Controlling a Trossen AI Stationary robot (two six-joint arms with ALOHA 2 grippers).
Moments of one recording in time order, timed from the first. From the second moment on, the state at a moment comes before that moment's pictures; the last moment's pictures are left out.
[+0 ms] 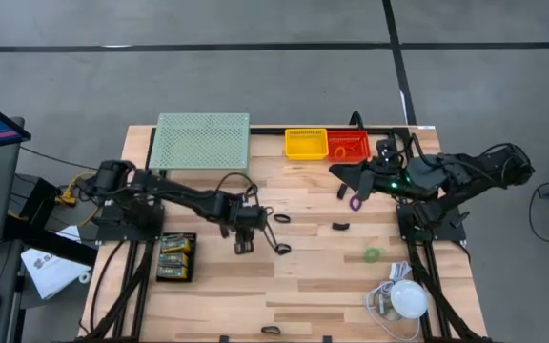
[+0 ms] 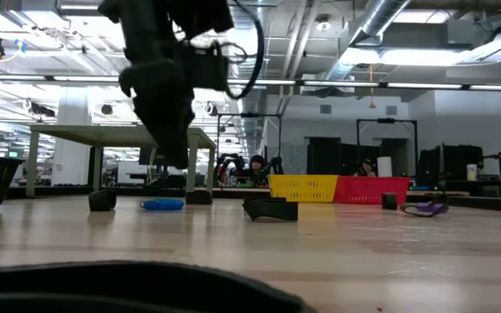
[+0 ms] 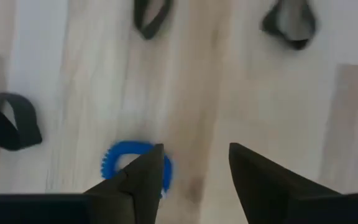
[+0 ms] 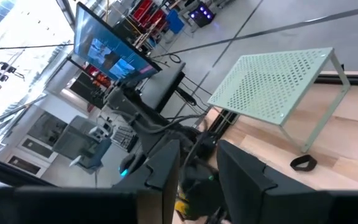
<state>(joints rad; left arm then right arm) -0.13 1.72 1.11 -0.64 -0.16 -0.24 0.35 1.08 1.32 -0.46 0.69 0.97</state>
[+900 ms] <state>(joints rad) -0.07 1.71 0.86 -0.37 -0.11 -0.40 0.39 1.08 1.32 -0.46 0.76 0.96</state>
